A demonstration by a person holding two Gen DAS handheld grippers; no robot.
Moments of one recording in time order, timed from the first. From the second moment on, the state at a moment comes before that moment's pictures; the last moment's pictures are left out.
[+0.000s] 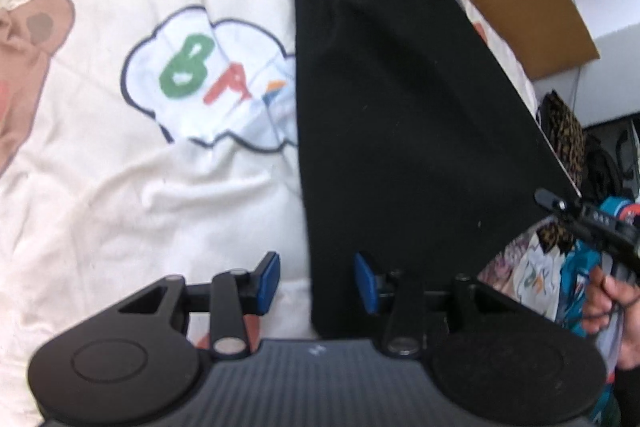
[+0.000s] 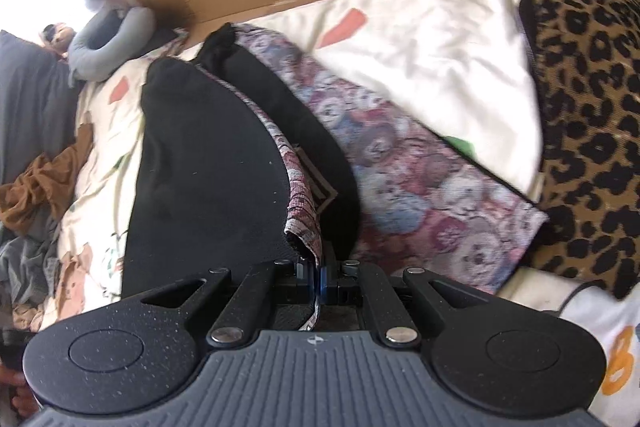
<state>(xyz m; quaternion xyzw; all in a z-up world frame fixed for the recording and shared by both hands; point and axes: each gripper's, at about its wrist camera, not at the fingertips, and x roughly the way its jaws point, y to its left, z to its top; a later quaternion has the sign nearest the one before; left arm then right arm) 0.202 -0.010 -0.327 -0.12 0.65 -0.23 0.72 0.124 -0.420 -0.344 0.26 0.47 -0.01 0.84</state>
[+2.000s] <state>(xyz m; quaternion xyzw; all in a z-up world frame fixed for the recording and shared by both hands) 0.185 -0.083 -0.330 -0.20 0.69 -0.39 0.57 0.092 -0.494 -0.327 0.31 0.37 -0.11 0.87</state>
